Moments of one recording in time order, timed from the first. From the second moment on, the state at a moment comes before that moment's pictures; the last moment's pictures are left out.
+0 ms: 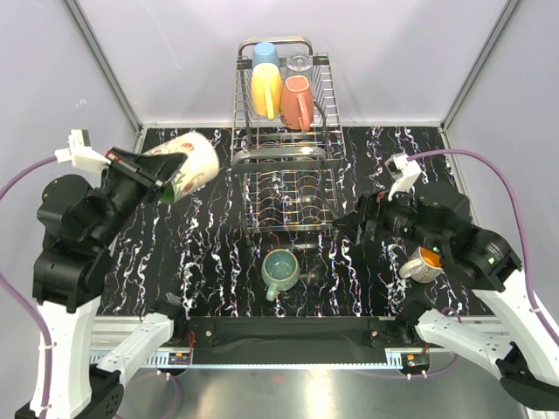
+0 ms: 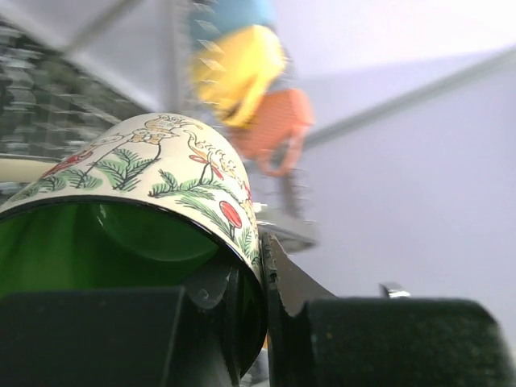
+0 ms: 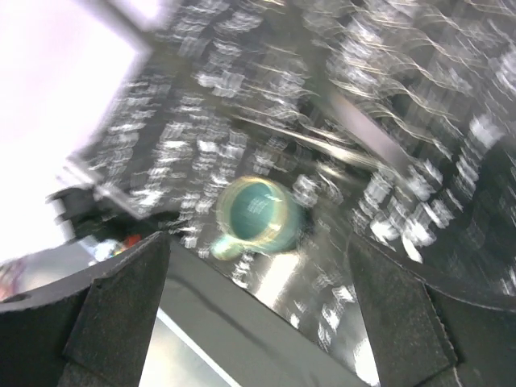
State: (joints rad) left arm -0.25 0.79 1.51 -0.77 0.07 -1.01; right arm 0.71 0.83 1.28 -0.87 -0.01 0.47
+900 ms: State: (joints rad) left arm -0.44 0.99 1.35 0.19 0.43 -1.91; right arm 0.71 1.25 1.50 0.05 -0.78 0.02
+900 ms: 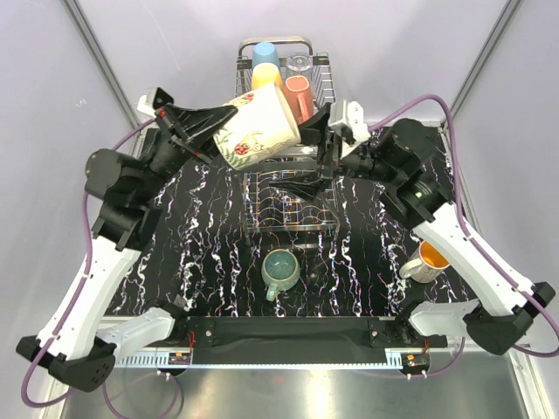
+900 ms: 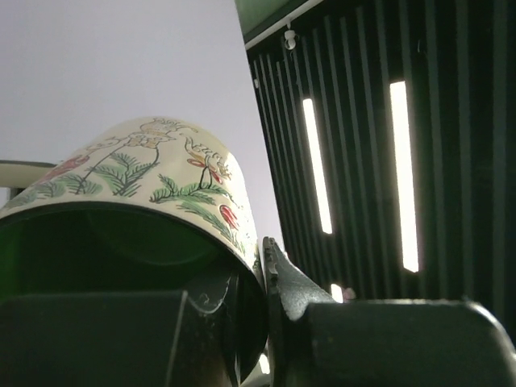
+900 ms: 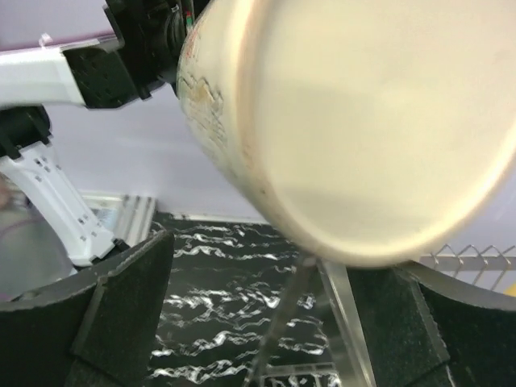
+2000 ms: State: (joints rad) left arm -0.57 0.98 1.39 0.18 0.49 -1.95; right arm 0.71 1.06 1.40 -0.12 -0.65 -0.24
